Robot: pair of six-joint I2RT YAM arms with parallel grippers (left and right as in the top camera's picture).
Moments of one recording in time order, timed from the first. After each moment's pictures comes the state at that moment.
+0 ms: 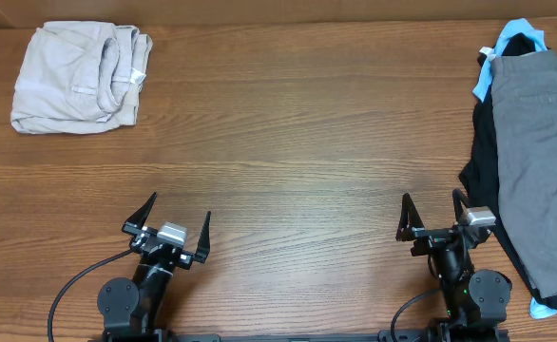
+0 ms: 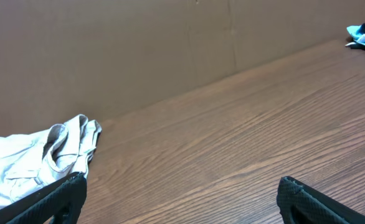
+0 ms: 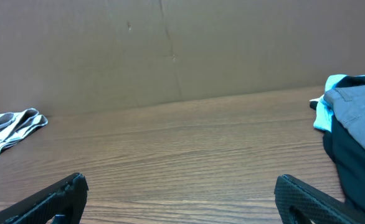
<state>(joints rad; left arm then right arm) 0.07 0.02 0.01 -0.05 0.36 0.24 0.00 0.01 0.02 -0.04 -0.14 0.17</state>
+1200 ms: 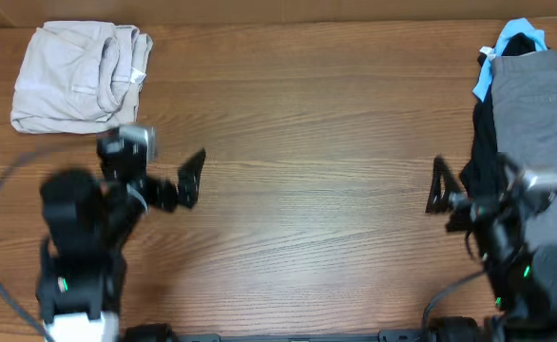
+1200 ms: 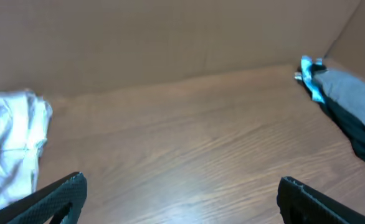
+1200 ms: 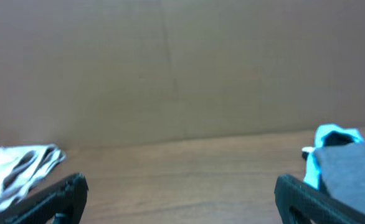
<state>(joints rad) 0.07 0.86 0.90 -0.44 0.47 0.03 -0.01 0.49 0.75 -0.33 -0.13 0.17</state>
